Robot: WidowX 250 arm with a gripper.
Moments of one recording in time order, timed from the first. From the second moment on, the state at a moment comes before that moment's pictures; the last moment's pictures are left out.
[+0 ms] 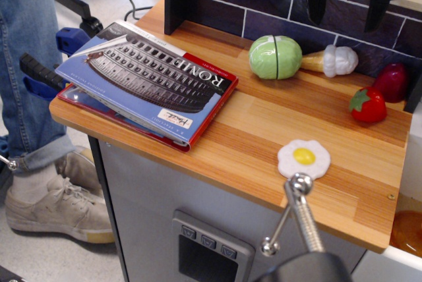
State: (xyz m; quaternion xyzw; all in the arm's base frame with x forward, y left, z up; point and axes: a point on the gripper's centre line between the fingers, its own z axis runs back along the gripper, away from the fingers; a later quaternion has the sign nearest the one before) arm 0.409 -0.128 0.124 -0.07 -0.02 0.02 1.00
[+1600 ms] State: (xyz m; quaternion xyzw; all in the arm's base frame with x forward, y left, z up) arm 0.357 0.103 0.102 -0.08 0.06 -0.01 1.00
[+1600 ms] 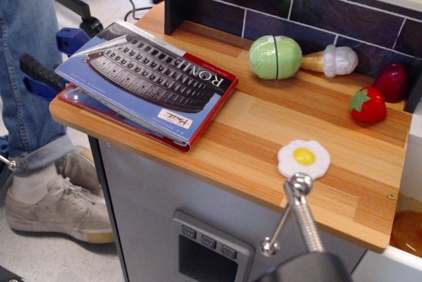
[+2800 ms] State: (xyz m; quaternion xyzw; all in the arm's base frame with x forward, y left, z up) arm 0.354 0.124 0.041 -0.03 0.02 -0.01 1.00
